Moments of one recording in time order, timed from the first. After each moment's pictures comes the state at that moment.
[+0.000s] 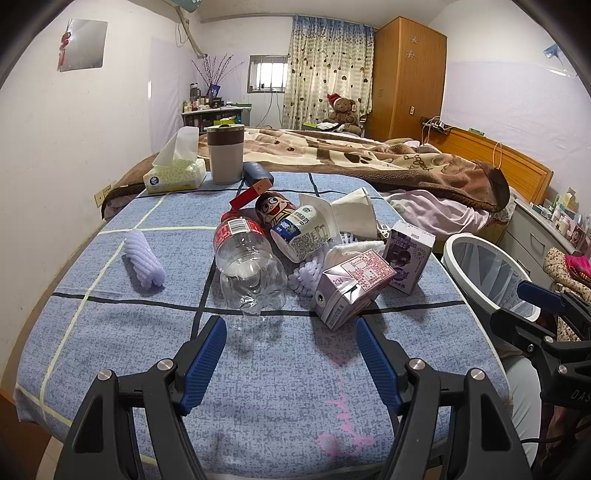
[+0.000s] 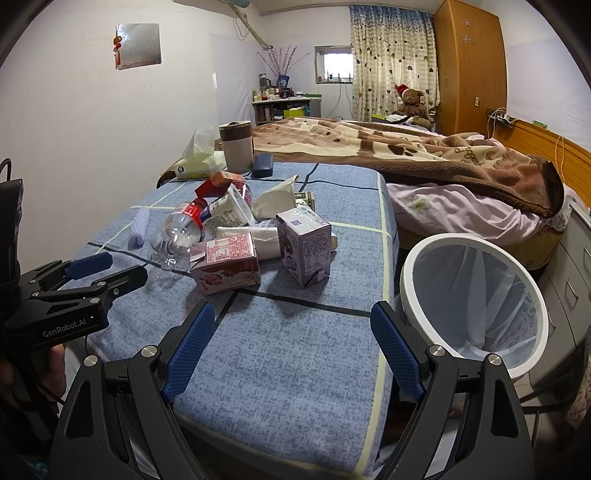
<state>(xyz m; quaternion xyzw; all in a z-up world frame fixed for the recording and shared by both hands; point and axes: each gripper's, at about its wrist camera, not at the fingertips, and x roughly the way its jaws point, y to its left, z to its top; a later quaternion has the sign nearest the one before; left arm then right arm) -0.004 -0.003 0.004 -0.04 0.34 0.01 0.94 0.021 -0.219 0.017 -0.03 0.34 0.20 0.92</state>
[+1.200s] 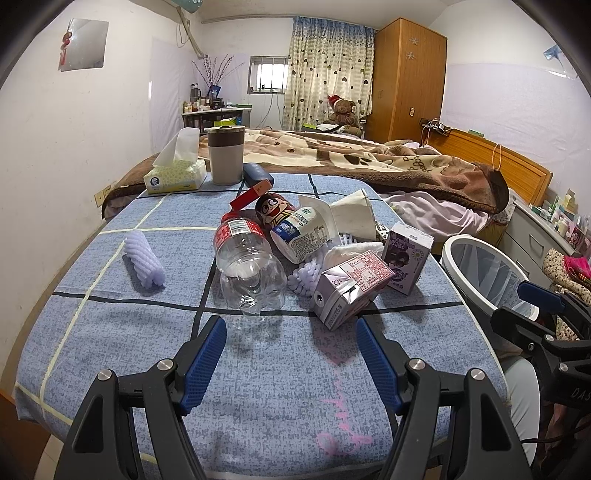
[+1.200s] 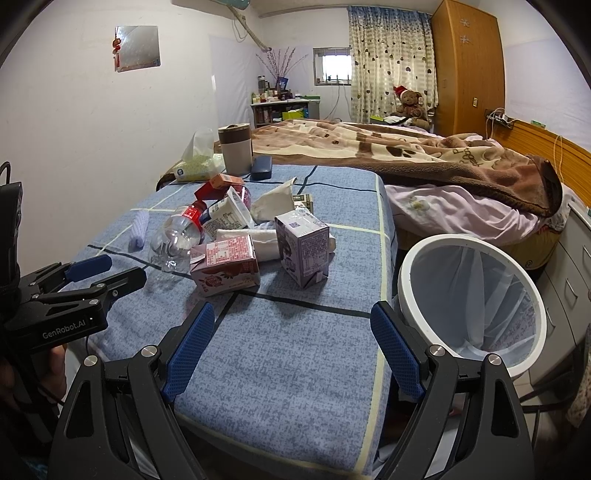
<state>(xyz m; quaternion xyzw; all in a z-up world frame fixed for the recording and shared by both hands) -0.006 -0.002 0.011 -0.04 0.33 0.01 0.94 0.022 -0.219 0.017 -0.03 0.33 0.20 0.92</state>
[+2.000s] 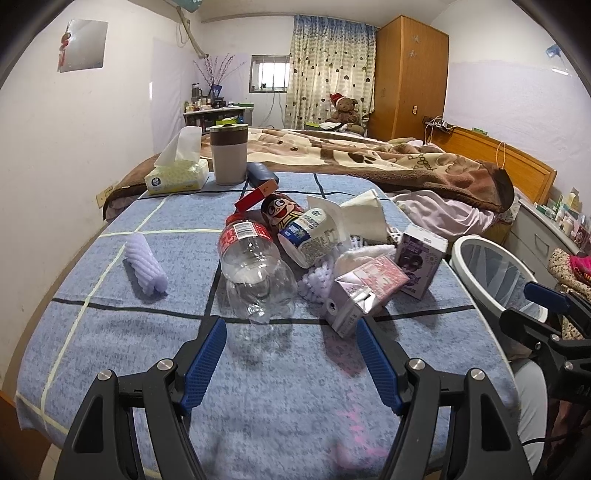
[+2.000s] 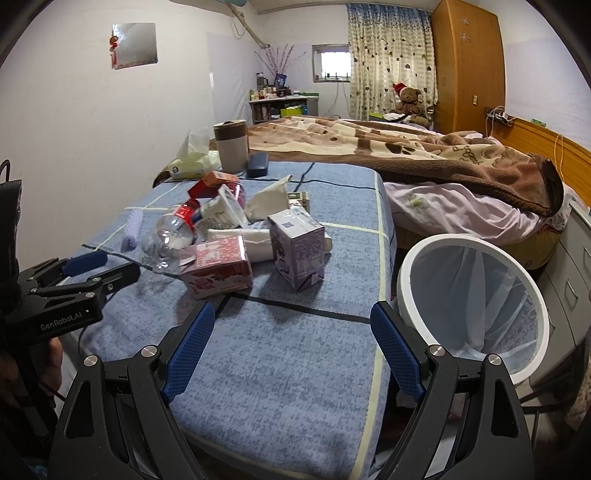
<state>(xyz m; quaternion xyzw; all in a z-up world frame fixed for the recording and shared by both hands) 0.014 0.004 0.008 -0.03 0.34 0.02 0.94 0.038 -0.221 0.012 -0.03 0.34 0.18 0.92</state>
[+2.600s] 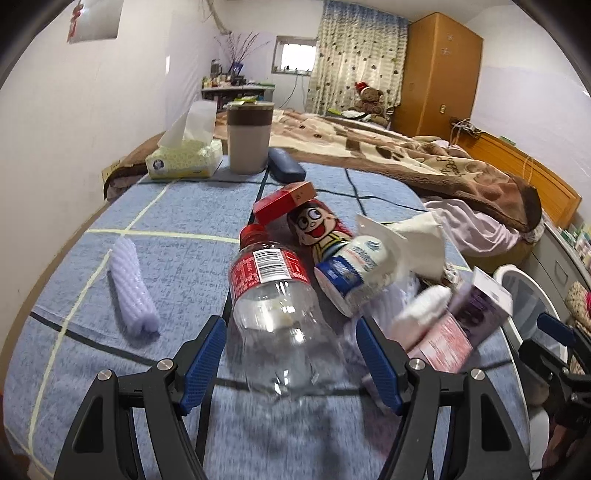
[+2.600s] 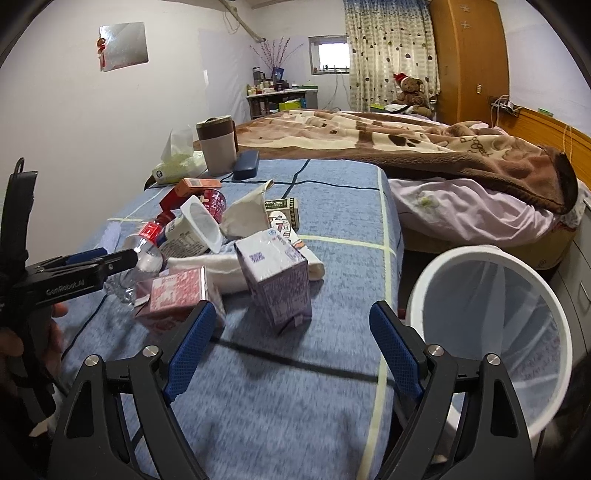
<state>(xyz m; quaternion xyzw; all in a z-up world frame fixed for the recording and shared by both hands) 0.105 0.041 -0.010 -0.08 0.37 0.04 0.92 0.097 -0.214 -0.006 -0.02 0.35 0.20 0.91</state>
